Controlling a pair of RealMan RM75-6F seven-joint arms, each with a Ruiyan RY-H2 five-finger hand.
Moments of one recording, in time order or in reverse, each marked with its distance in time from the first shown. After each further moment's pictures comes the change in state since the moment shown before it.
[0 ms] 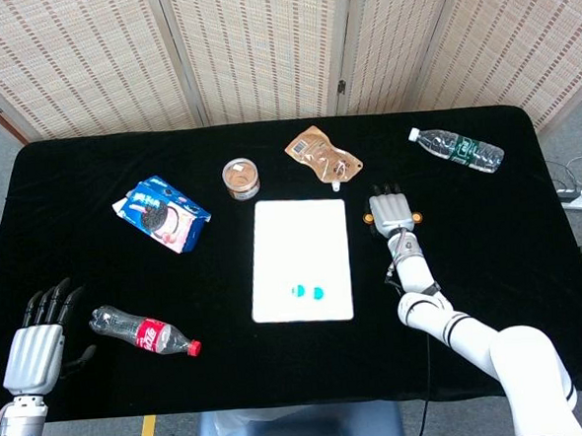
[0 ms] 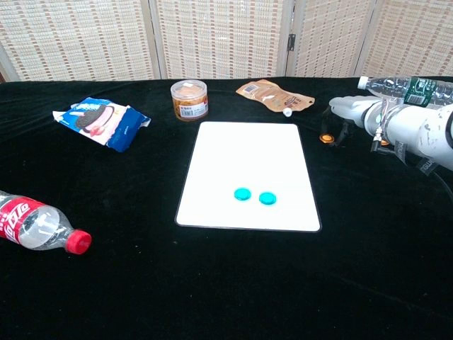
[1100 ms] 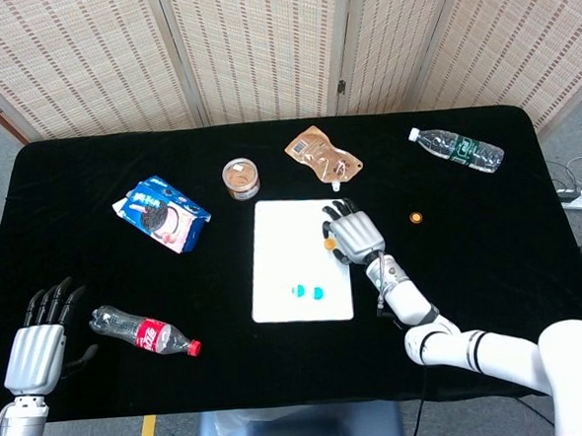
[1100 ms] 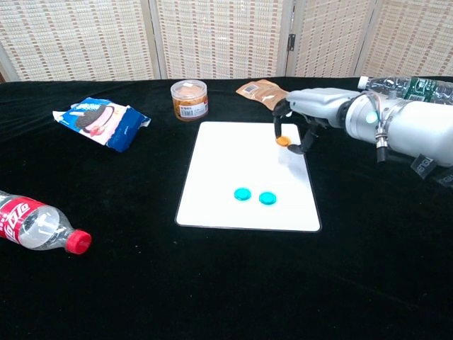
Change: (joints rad) left arm 0.002 0.002 0.002 -0.008 0.015 0.013 -0.001; right arm -0.057 0.204 -0.050 -0.575 -0.245 0.165 0.042
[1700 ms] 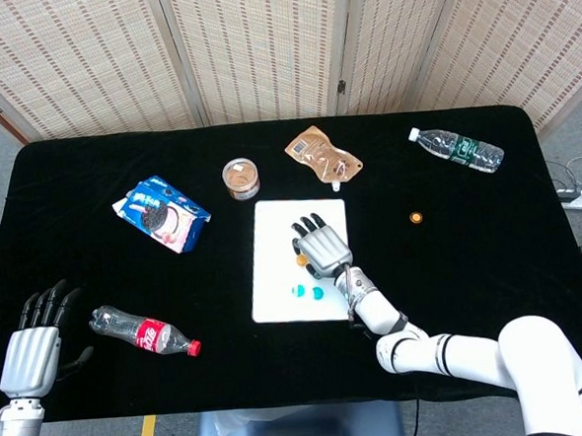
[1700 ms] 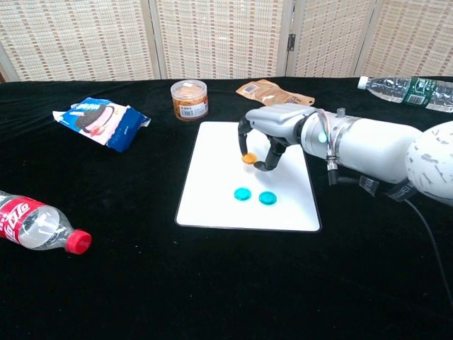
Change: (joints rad) left arm 0.007 0.000 0.002 0.018 -0.005 0.002 -0.019; right arm 0.100 -0.119 -0.020 0.065 0.078 -0.003 -0.095
